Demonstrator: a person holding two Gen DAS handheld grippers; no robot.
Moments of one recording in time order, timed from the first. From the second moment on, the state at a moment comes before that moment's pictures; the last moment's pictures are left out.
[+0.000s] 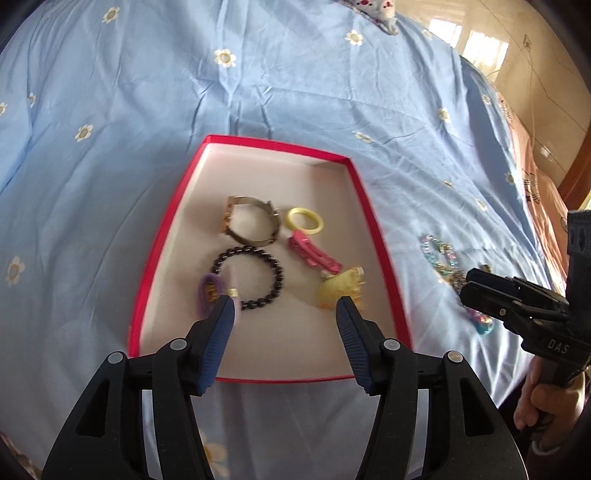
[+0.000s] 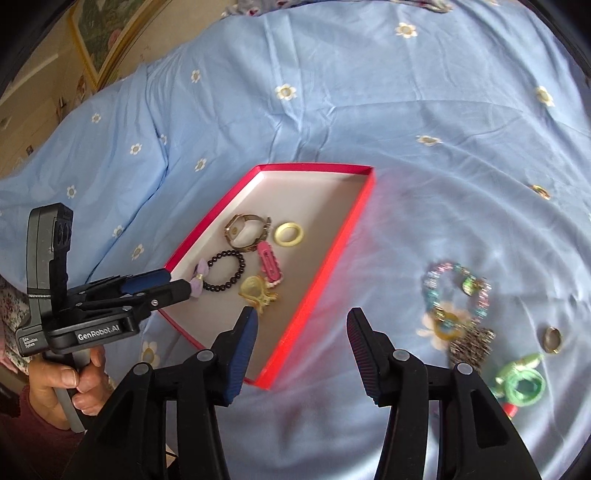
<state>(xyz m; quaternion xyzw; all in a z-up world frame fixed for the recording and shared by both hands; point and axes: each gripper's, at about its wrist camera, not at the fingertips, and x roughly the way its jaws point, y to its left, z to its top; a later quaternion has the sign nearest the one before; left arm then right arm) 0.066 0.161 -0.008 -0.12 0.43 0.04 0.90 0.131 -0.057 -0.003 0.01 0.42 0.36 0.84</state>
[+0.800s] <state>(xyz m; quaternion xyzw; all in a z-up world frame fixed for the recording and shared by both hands) 0.100 0.052 -0.008 -0.08 0.44 -0.07 0.89 0.124 -0.200 -0.016 0.08 0.42 0.23 0.87</state>
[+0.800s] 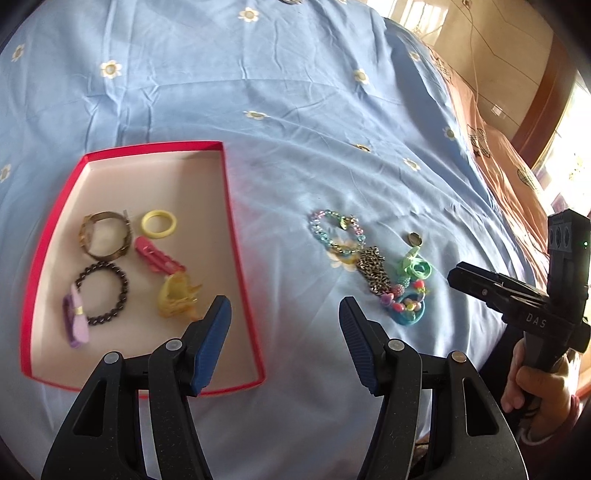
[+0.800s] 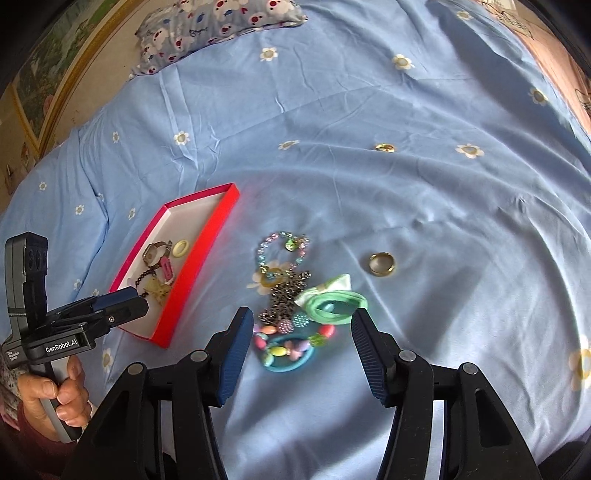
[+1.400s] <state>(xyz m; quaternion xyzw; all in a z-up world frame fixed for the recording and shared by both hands) 0.176 0.008 -0.023 -0.04 0.47 -0.09 0.88 0.167 -0.221 -0.031 0.07 0.42 0.18 0.88</state>
